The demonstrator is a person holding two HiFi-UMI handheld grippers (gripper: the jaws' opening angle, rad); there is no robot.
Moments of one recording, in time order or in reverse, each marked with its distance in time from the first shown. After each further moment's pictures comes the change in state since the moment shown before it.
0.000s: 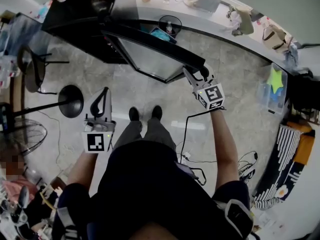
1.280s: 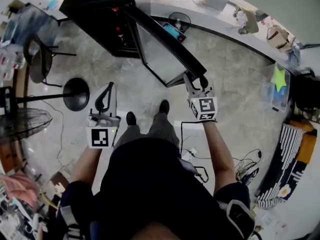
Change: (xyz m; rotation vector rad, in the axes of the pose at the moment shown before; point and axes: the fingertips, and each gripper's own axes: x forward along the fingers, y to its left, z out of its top) left arm -0.095 0.029 -0.007 0.007 -0.044 0.013; right arm -0.031 0.130 -0.003 0.060 0.019 -0.216
